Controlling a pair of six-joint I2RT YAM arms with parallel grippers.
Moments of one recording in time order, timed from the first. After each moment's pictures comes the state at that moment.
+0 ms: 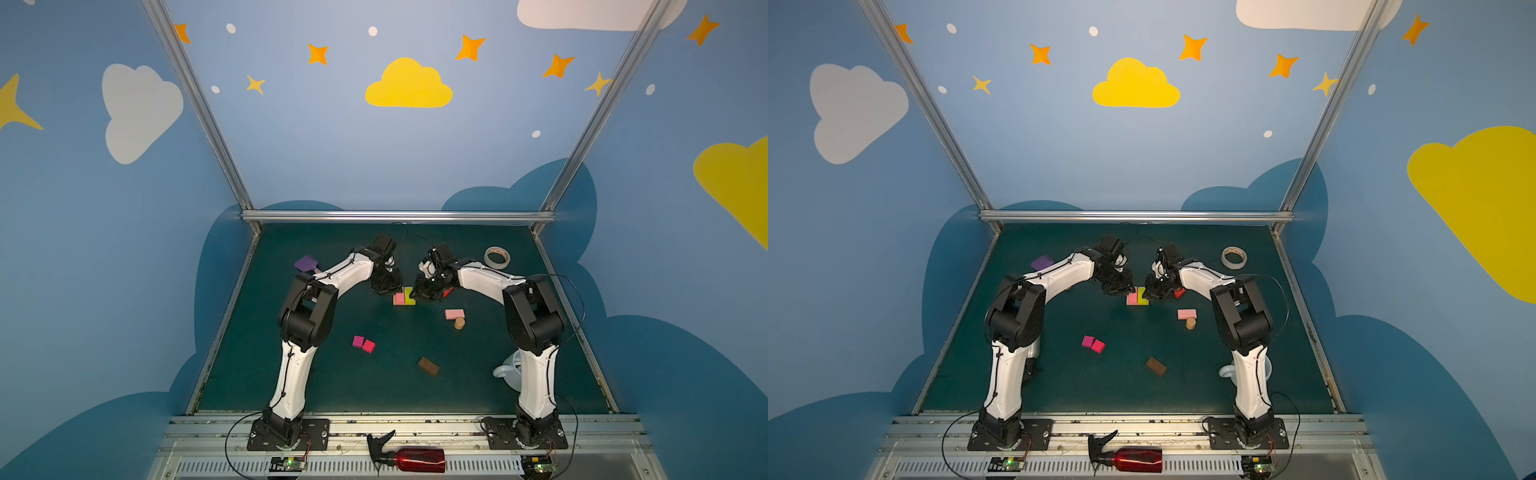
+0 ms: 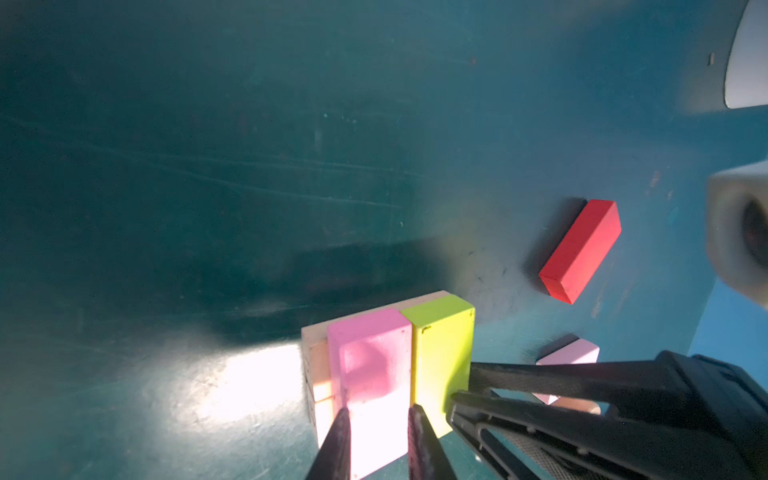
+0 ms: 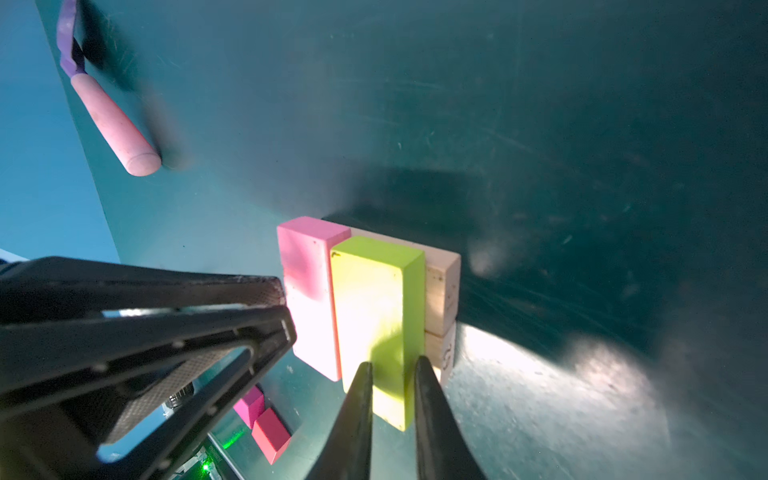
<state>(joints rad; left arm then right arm) -0.48 2.17 1.69 -0.71 0.35 -0.58 0.51 2.06 1.44 -0.51 -0.47 0.57</state>
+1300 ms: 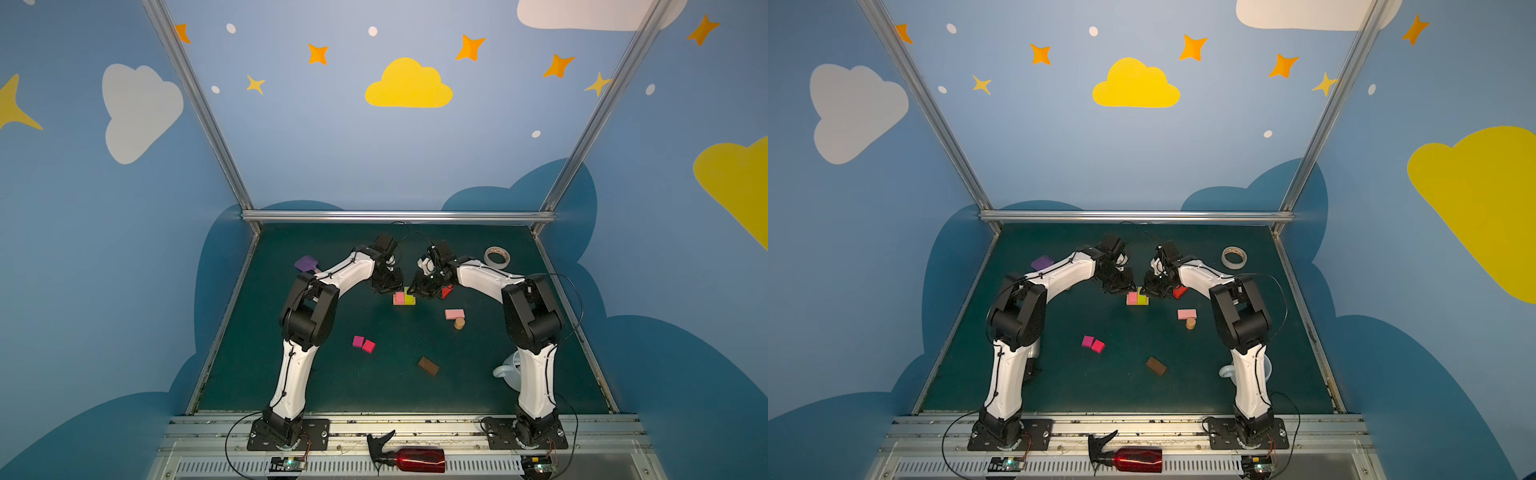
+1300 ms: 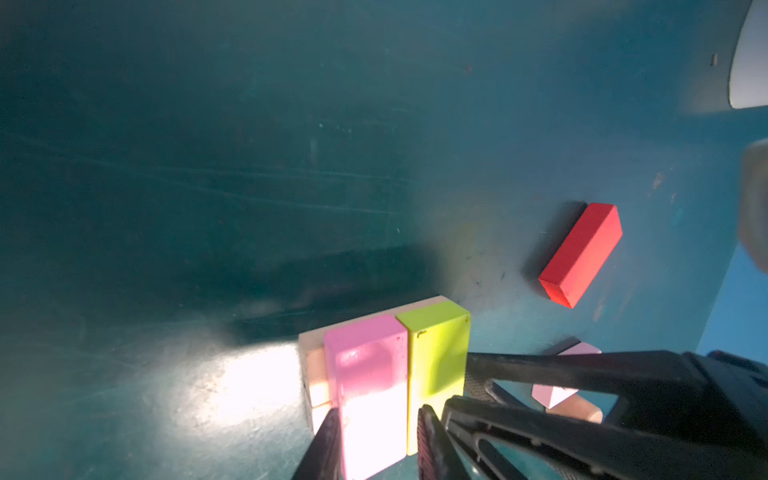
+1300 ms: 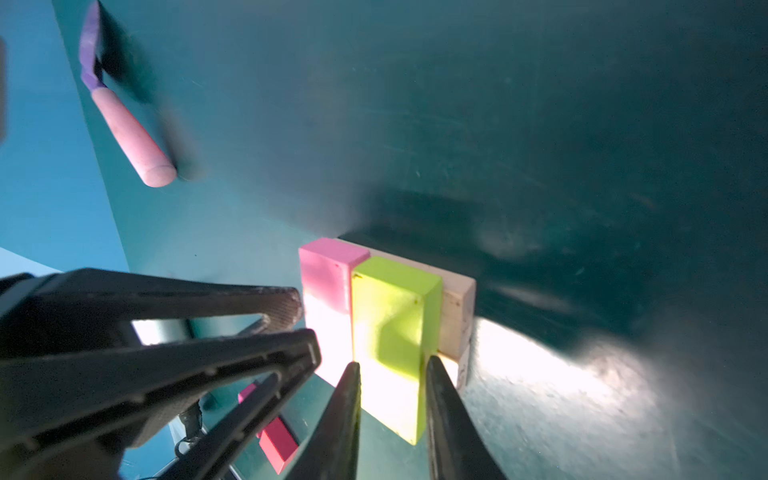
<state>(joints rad) -0.49 2.18 1.72 -0.73 0.33 -0.58 0.51 2.08 1.49 -0.51 -0.47 0.57</state>
